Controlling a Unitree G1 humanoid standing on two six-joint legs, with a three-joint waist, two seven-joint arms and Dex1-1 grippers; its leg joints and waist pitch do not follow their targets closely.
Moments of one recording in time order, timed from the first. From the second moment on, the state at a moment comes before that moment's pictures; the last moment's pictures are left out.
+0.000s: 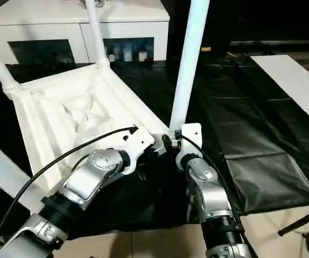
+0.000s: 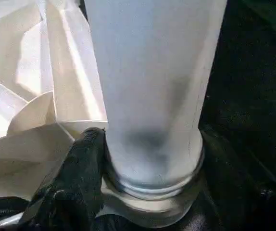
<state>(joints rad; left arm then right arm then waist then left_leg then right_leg) -0.54 0.09 -0.40 0.40 0.11 0.40 -0.56 -0.32 -0.06 0.04 0.33 0.10 0.24 0.15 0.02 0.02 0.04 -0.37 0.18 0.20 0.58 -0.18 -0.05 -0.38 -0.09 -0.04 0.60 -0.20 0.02</state>
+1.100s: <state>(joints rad) -0.70 0.11 -0.26 0.76 0.10 -0.07 -0.42 -0.16 -0.30 0.13 0.04 0.08 0.26 0.46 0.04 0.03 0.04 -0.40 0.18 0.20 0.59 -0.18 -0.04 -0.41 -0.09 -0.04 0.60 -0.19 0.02</state>
